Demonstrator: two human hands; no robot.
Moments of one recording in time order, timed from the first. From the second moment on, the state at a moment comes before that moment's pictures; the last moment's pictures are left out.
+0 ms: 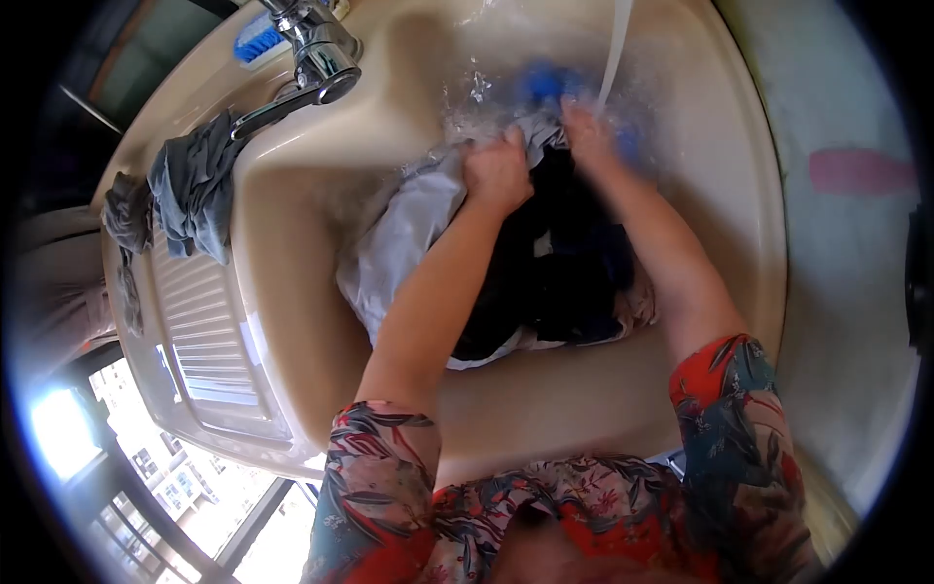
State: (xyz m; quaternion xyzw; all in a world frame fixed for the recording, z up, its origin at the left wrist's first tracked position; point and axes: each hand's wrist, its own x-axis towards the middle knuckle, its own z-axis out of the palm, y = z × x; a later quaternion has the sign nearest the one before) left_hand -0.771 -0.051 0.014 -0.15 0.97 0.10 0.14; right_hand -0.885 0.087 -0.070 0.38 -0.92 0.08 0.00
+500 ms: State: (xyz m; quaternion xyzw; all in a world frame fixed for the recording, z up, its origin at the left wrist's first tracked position) left_hand -0.797 -0.085 0.013 -0.21 0.92 0.30 0.16; right_hand -0.926 0.080 -0.039 0.24 -0.95 0.11 -0.16
